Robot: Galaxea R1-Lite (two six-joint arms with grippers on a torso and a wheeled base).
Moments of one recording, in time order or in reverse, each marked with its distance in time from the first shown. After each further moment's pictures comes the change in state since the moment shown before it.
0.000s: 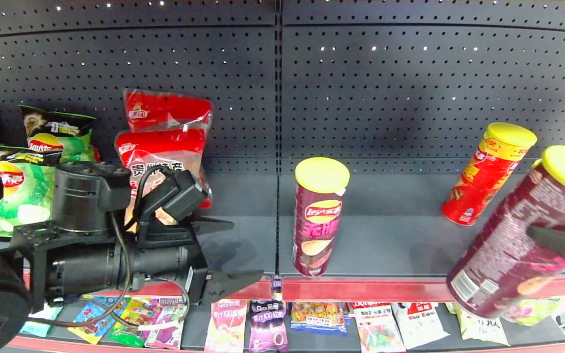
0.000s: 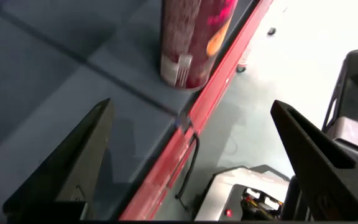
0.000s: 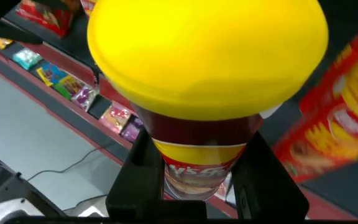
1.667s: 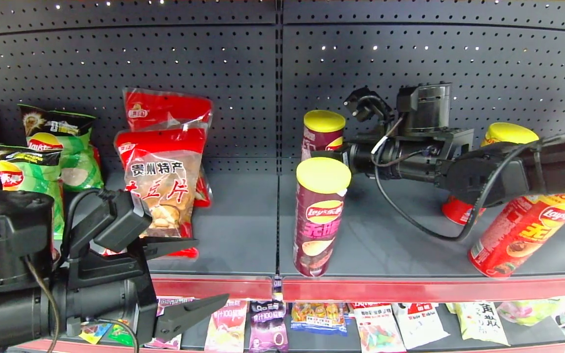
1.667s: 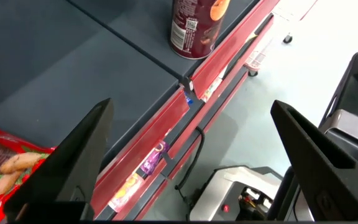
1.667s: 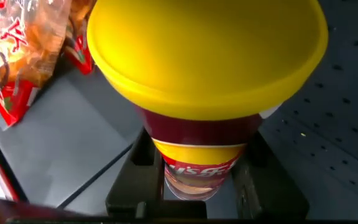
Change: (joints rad) left arm 0.044 -0.196 0.179 -0.009 0.025 -0.023; right arm 0.170 1.021 -0.625 -0.394 -0.010 -0.035
